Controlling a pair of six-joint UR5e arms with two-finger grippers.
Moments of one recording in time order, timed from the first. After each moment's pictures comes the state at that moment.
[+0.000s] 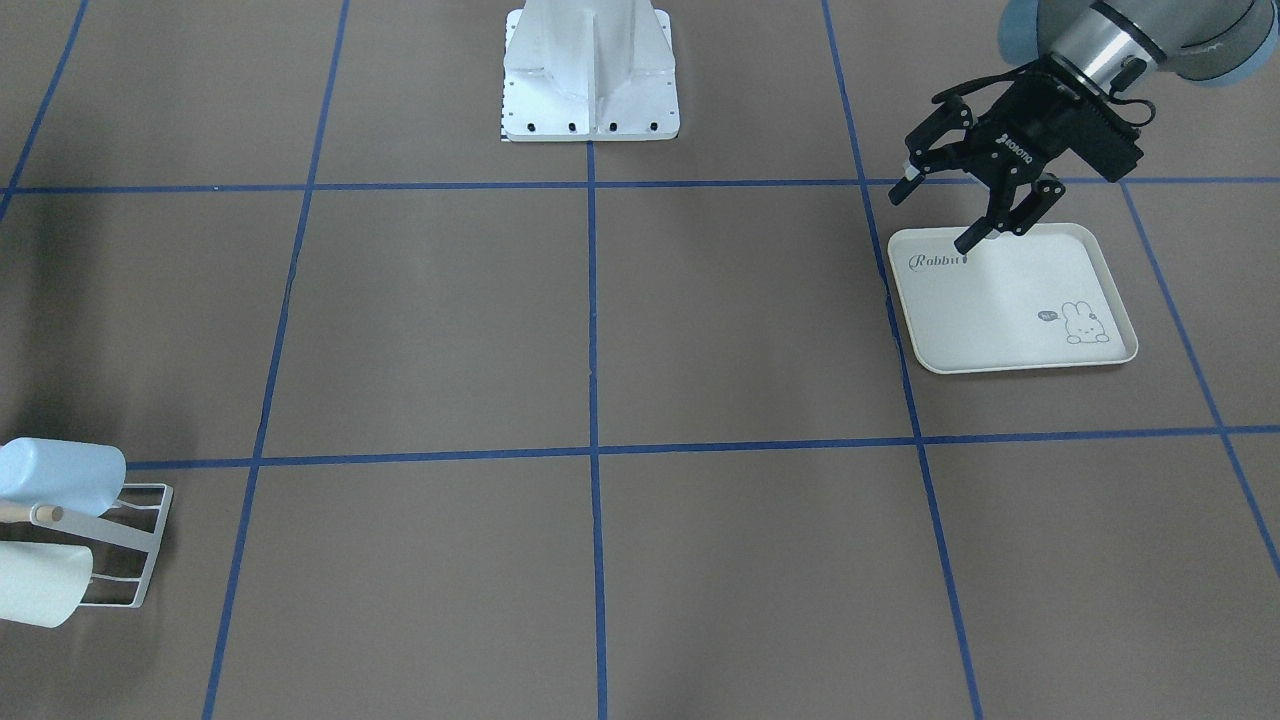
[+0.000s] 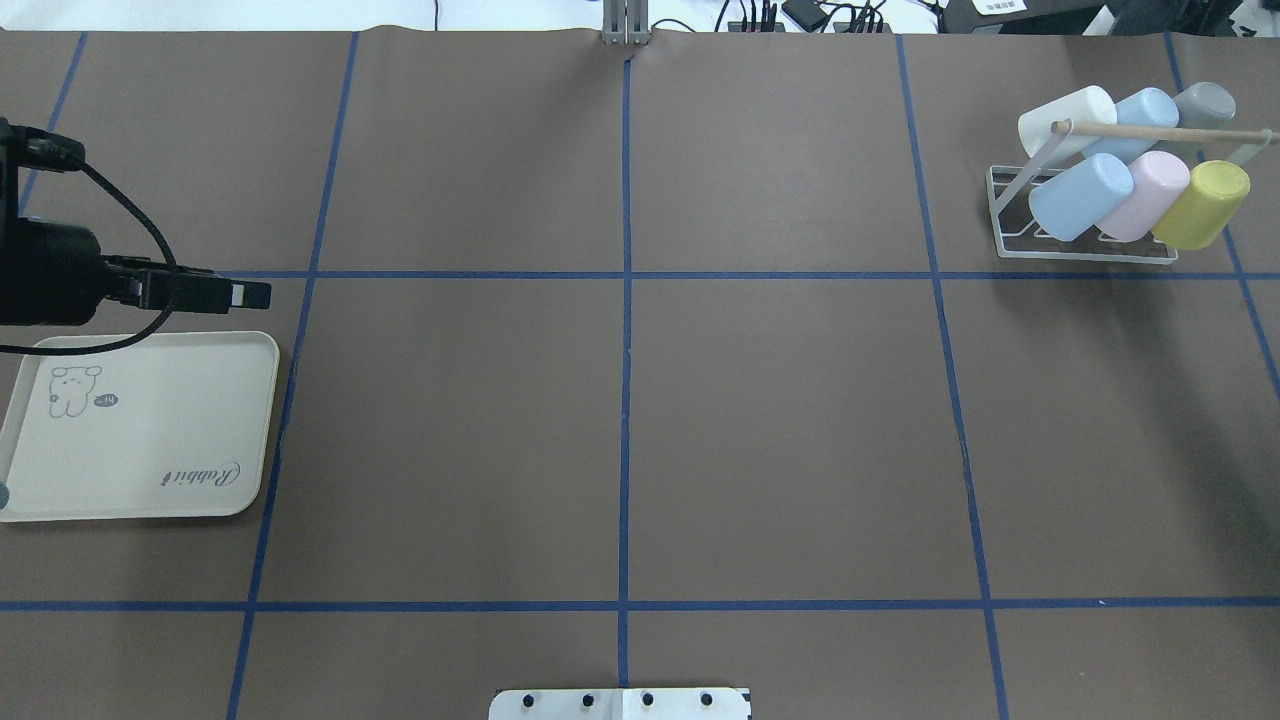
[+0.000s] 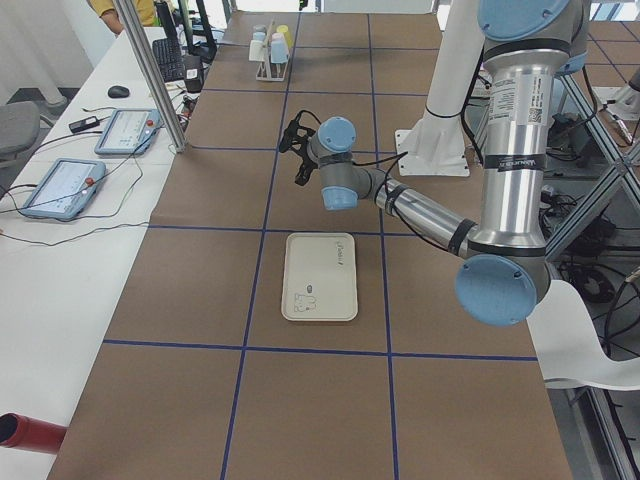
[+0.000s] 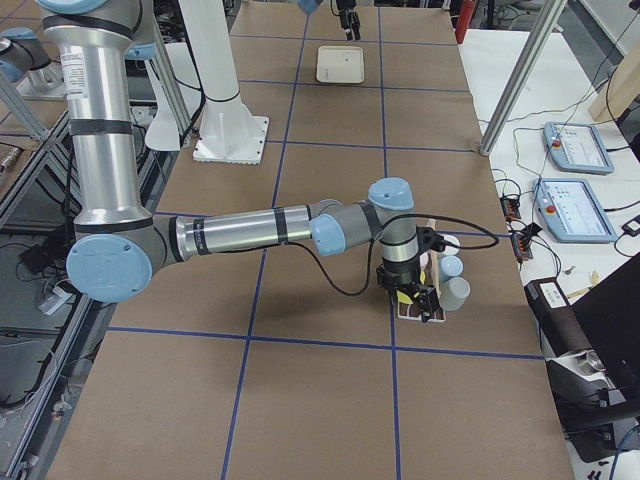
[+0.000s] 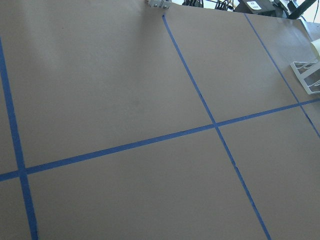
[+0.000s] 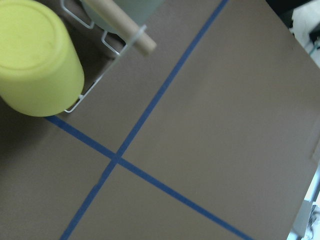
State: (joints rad) left arm -0.90 -1.57 -1.99 -2.52 -2.12 -1.00; right arm 1.42 -1.59 1.67 -1.36 1.94 -0.18
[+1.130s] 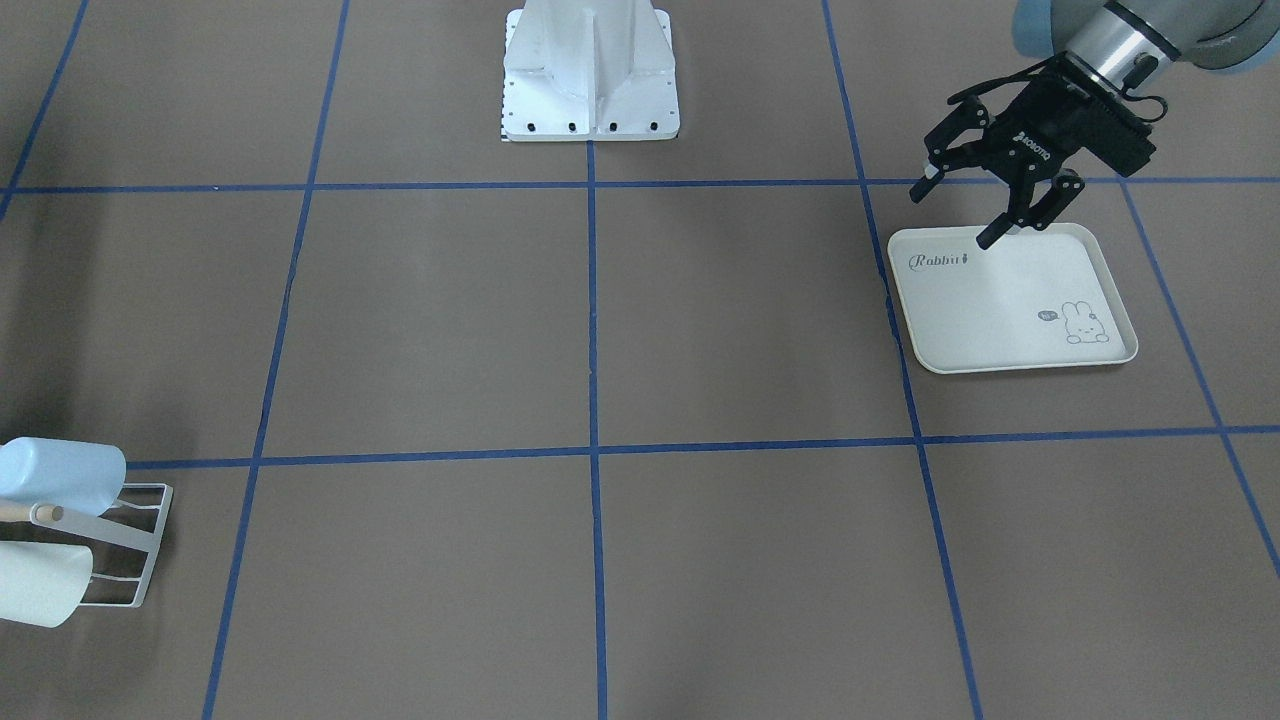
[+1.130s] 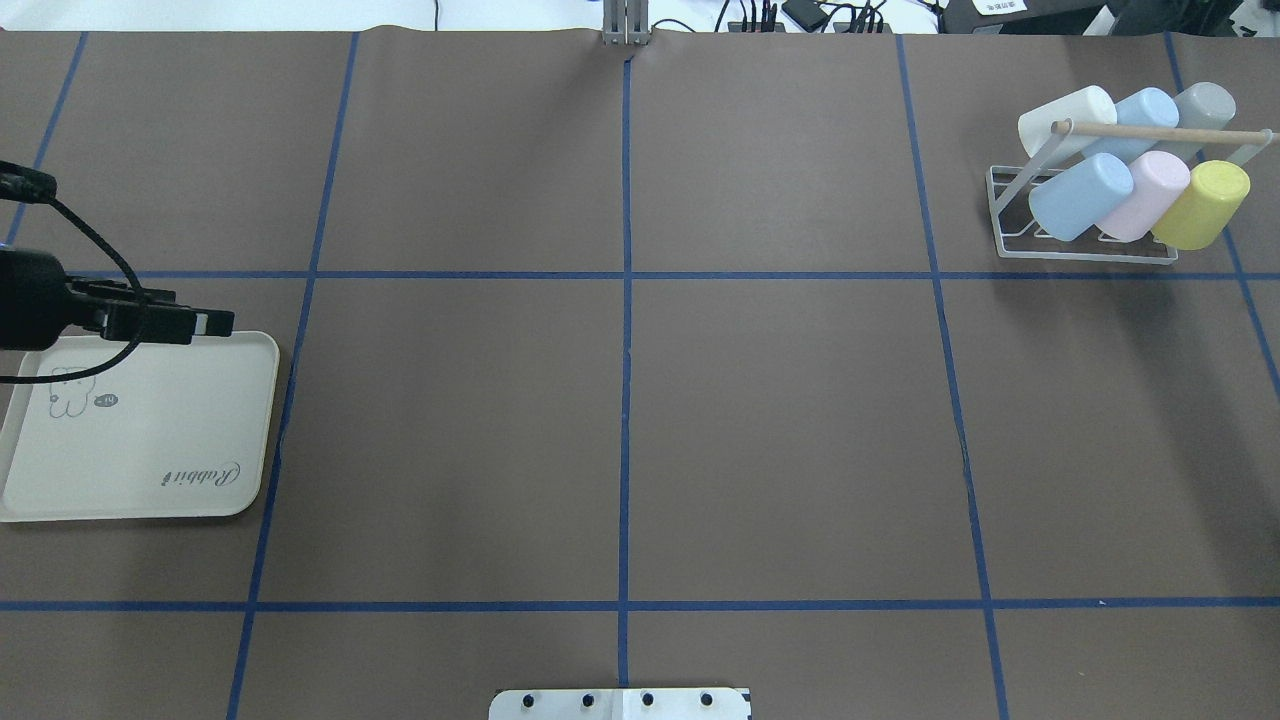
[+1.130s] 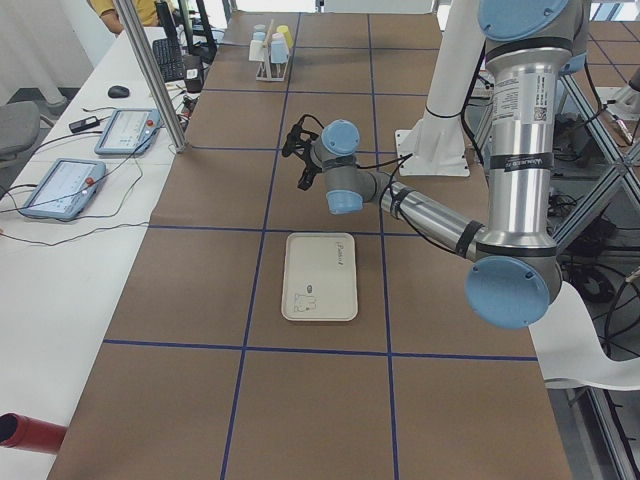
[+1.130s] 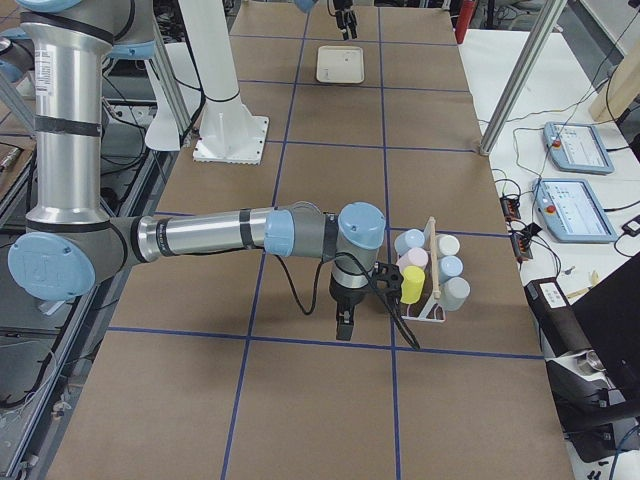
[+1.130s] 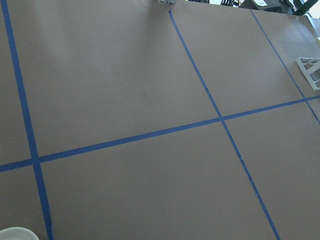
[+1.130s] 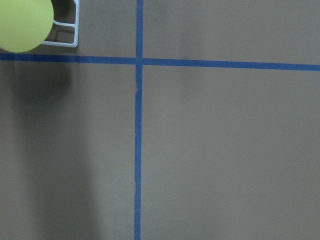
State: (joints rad) left arm -0.91 -1.49 -2.00 -2.49 -2.12 -0.86; right arm 1.54 -1.65 1.80 -1.76 2.20 0.00
